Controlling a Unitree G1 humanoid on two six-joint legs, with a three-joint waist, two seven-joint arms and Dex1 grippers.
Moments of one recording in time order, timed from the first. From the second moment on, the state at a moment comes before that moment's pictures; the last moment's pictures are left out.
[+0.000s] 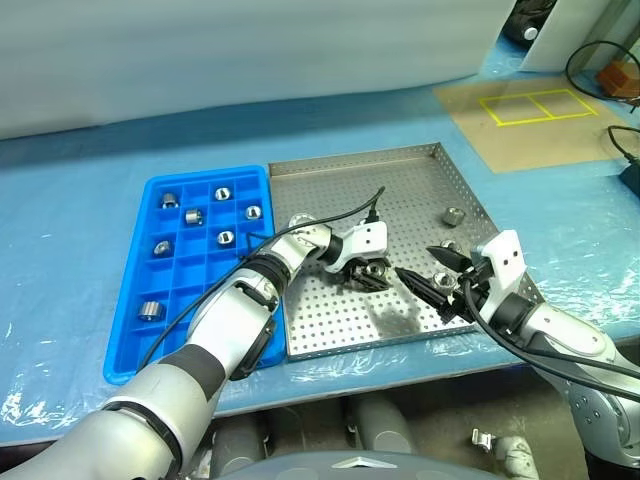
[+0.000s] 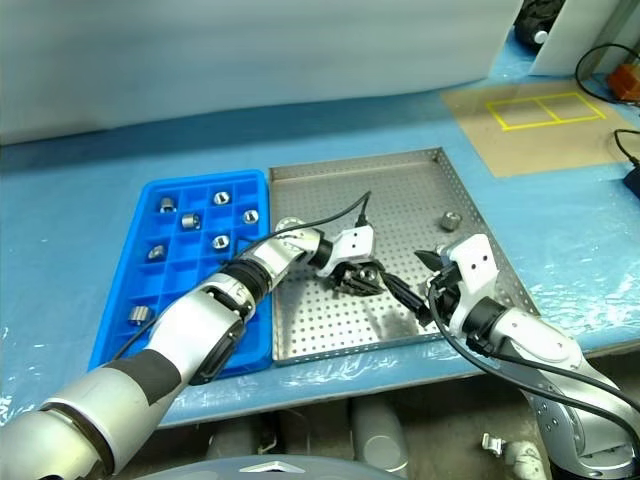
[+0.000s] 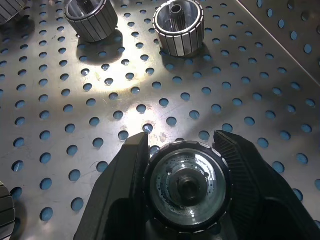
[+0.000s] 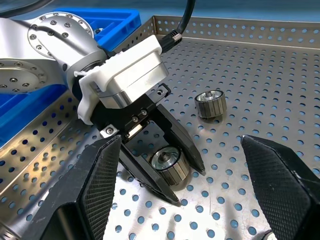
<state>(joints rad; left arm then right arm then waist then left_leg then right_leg) -1.08 -0.05 -0.30 1.25 0.18 -0.29 -1.14 0.09 -0.57 -0.23 -0.72 0.61 0.81 0.48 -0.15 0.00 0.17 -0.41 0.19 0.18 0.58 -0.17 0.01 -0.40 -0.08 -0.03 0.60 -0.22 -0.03</state>
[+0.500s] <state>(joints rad) -0.99 0.15 -0.18 0.81 0.00 -0.08 -1.32 -0.28 -0.57 -0.02 -0.43 0.56 0.72 0.65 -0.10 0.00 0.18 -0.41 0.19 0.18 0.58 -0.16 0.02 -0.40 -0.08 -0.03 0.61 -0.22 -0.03</state>
